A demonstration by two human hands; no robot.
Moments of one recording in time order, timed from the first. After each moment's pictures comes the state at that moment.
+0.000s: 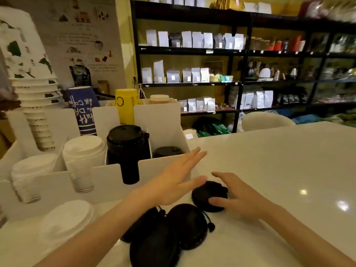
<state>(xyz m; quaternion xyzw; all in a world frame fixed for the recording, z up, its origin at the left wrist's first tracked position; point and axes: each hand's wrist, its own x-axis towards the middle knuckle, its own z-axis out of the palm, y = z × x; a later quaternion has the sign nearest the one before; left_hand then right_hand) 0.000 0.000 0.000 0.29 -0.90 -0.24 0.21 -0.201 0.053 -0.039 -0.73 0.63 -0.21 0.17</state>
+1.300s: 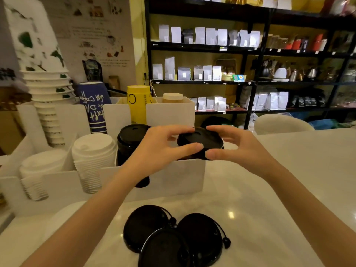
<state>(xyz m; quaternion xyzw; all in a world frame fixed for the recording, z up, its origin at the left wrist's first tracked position) 0.036 -0.008 0.068 0.35 -0.82 -0.20 0.40 -0.154 0.022 0.065 -0.72 0.51 -0.43 0.21</state>
